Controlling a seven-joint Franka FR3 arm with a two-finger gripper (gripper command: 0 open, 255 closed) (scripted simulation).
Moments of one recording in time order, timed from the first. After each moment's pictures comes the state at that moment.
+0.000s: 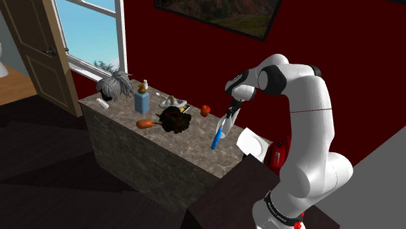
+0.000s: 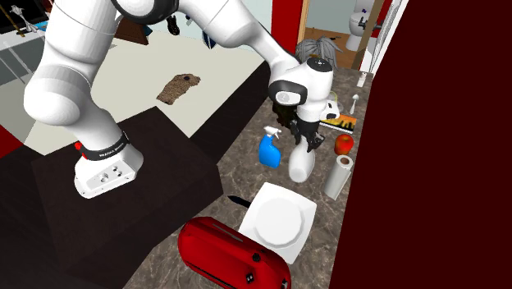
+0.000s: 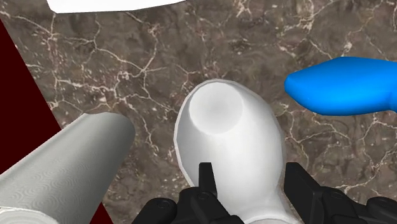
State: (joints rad) arm -0.39 0.74 -0.30 -1.71 0.38 2.44 -0.92
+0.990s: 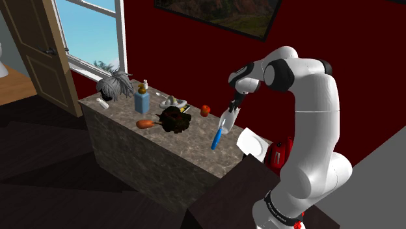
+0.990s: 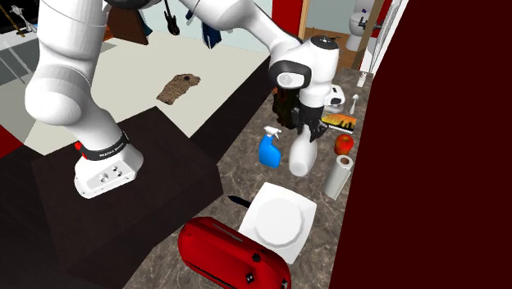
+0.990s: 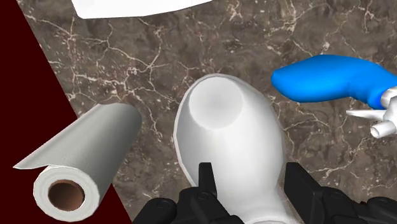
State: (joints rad) arm -0.37 0.63 -0.33 -1.73 0.34 2.36 -0.89
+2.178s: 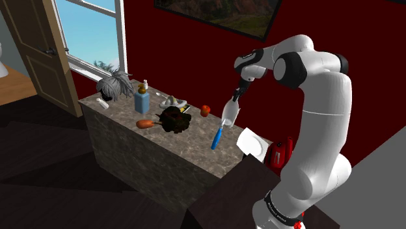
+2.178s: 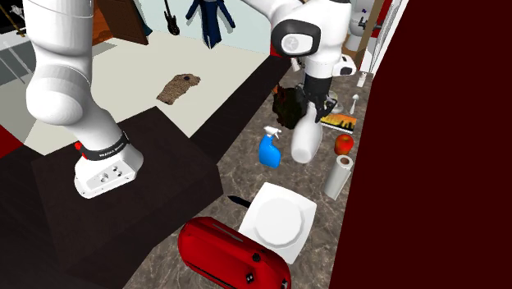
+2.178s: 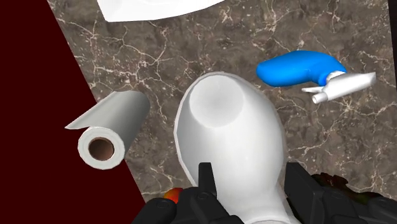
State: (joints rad) arm -0.34 0.50 -0.38 -1.69 0.28 2.19 -0.84
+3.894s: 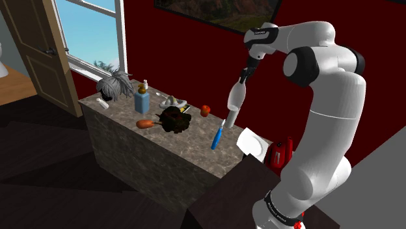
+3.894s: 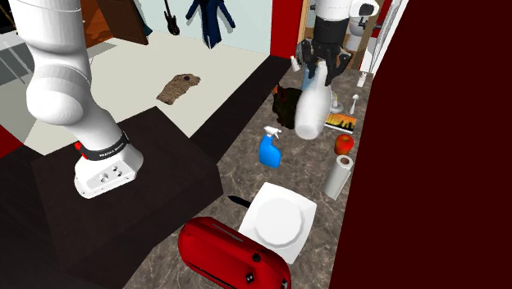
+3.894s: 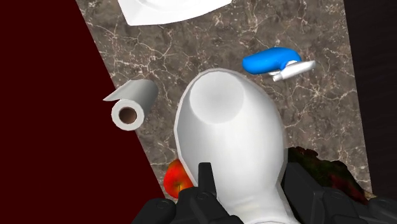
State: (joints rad) arm -0.33 0.39 -0.41 -1.48 0.21 1.89 -0.79
